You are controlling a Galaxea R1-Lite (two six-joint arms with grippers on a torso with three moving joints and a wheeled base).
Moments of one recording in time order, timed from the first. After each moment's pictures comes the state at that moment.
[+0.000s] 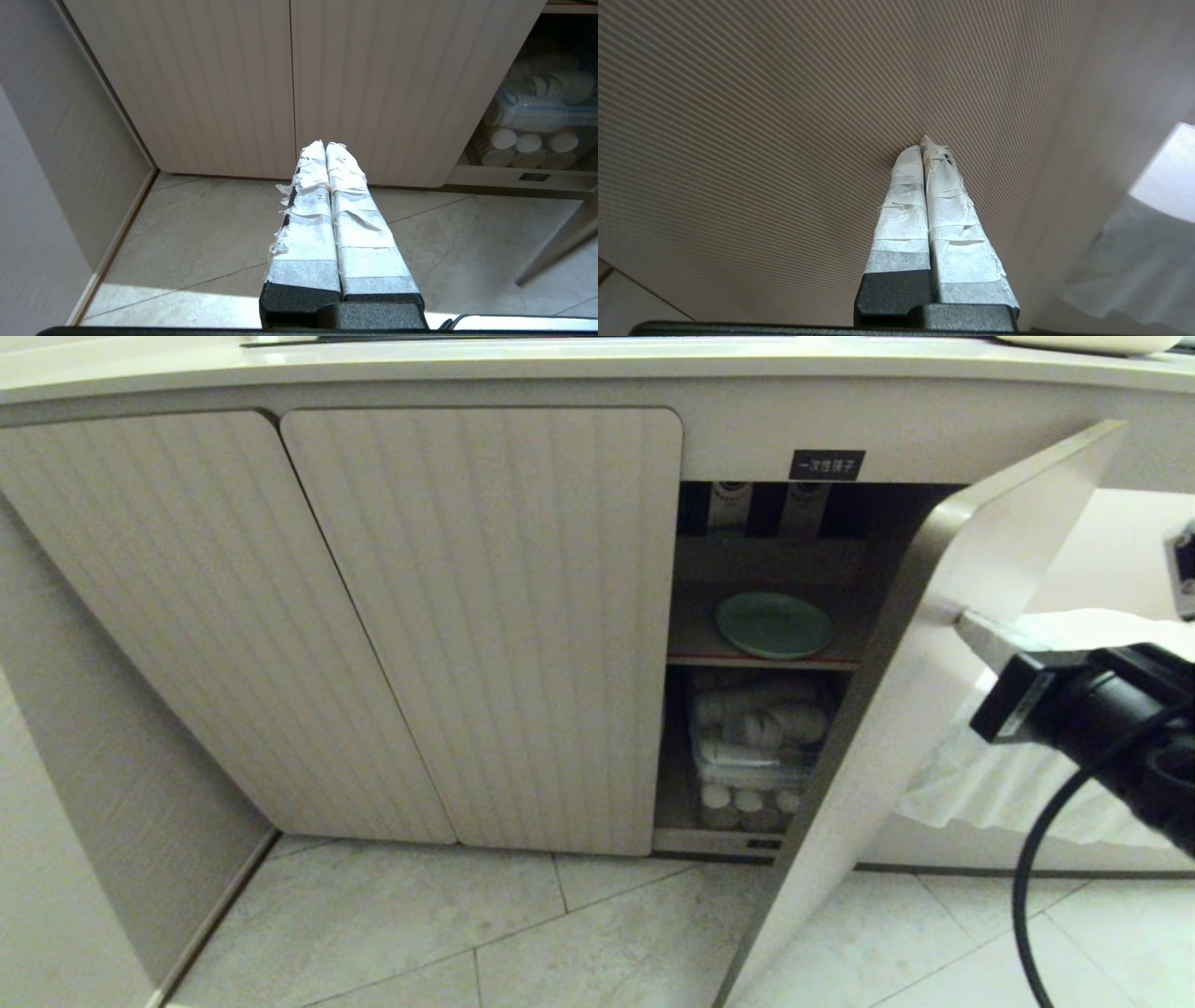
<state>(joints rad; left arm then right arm) 0.00 0.00 0.00 0.00 0.01 0.00 0.58 1.32 -0.56 -0.89 -0.45 0.01</state>
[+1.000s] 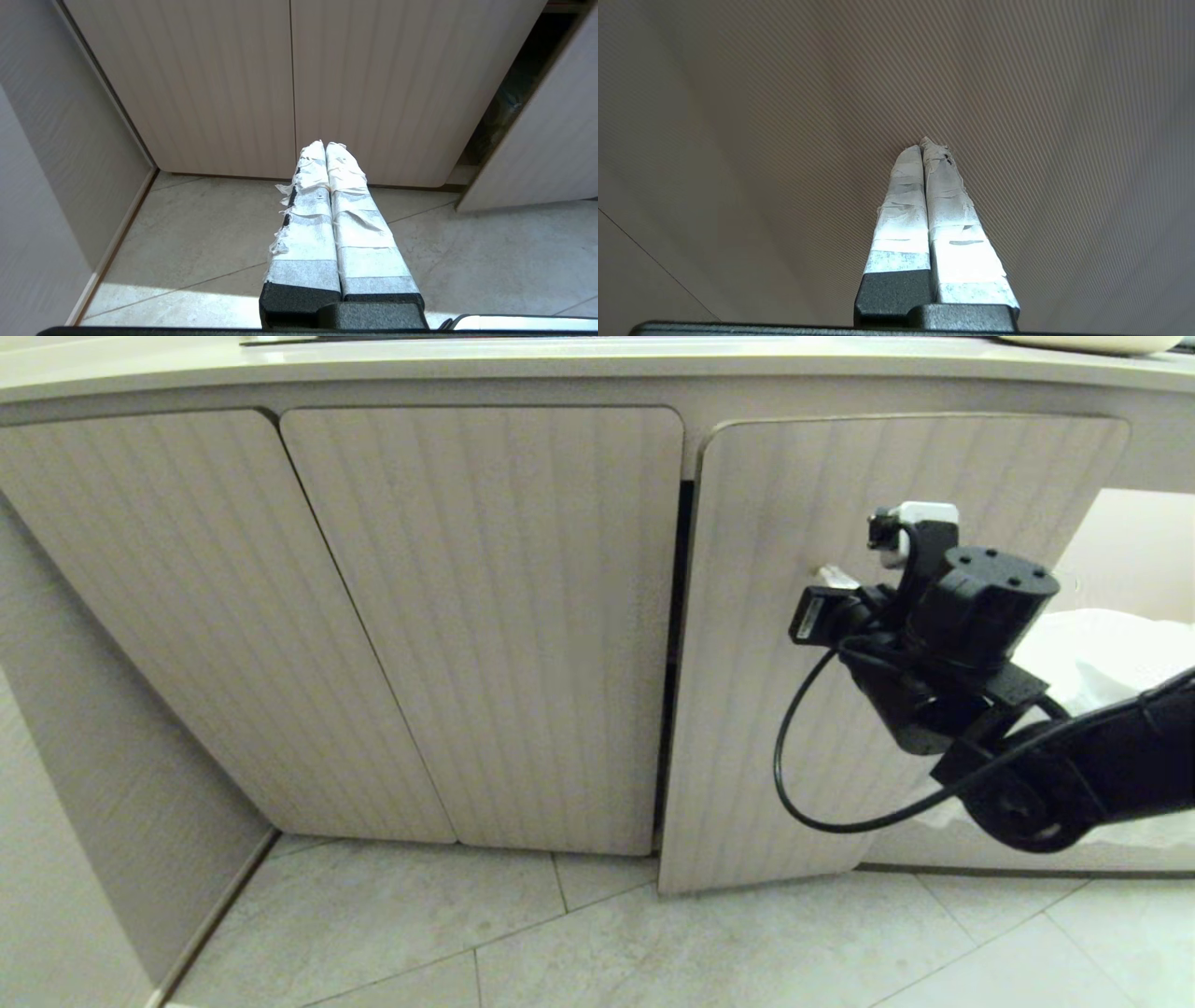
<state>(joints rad) 0.00 0.00 0.00 0.00 0.01 0.00 0.46 1.90 -0.98 -1.15 -0.47 -0.01</state>
